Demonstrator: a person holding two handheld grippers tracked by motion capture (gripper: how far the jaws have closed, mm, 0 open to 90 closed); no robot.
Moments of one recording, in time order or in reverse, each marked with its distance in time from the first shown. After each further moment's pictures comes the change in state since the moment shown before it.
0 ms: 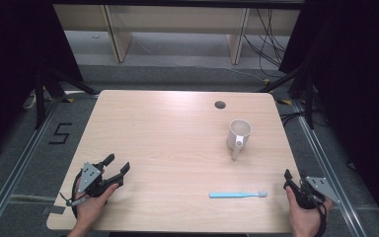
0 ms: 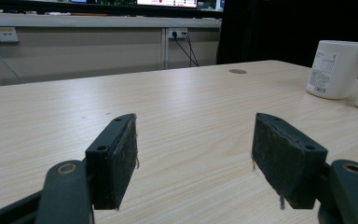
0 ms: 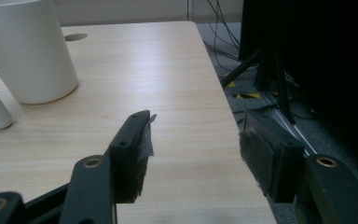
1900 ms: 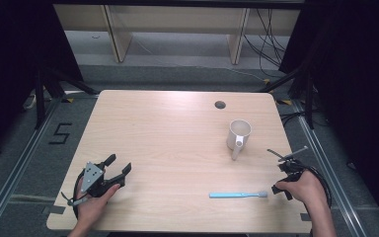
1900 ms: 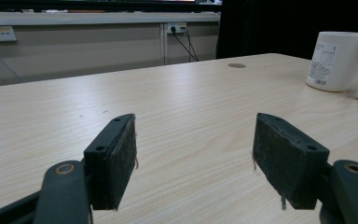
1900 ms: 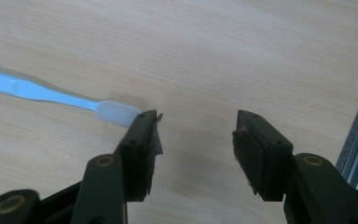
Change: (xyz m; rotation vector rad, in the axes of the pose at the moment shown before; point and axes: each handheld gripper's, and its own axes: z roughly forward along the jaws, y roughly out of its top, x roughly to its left) left arm -0.003 0.000 0.004 -0.004 -0.015 0.024; right arm 0.041 0.079 0.028 1.064 0.182 -0.219
